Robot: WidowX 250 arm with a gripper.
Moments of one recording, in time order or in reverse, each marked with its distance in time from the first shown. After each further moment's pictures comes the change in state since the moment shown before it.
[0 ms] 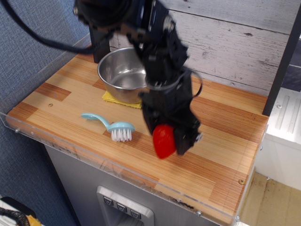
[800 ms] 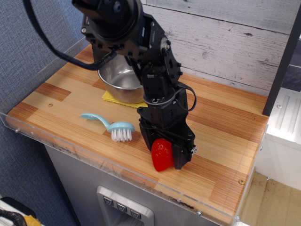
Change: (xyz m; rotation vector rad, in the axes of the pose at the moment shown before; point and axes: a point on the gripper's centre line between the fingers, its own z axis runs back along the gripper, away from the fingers) arm -0.014 0.010 -0.045 -0.058 0.073 0.017
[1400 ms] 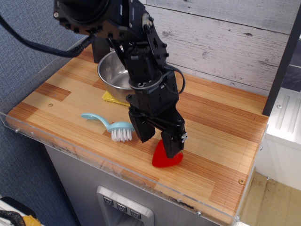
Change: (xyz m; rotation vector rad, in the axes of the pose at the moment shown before) arm -0.008 0.004 0.028 -0.019 -0.025 -0.001
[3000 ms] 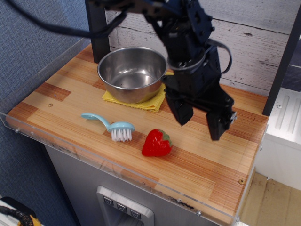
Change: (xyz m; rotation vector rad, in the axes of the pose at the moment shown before) arm 0.035 -0.049 0.033 -0.011 -0.153 0.006
